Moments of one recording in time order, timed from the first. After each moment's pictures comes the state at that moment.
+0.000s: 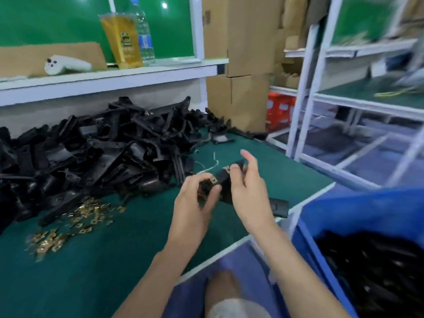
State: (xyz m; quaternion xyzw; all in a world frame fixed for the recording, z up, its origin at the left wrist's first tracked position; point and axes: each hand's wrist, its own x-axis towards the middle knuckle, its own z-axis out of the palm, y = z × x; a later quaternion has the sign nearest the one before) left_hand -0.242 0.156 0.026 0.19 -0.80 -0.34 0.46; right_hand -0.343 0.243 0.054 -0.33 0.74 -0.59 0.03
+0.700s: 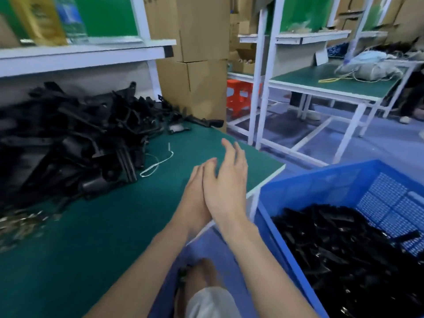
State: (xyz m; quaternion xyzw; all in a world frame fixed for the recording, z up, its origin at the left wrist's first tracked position) left_hand -0.331 0.222 0.030 0.10 -0.68 -0.68 0.27; right_hand -0.364 0.281 0.054 -0.24 0.82 -0.52 -0.09
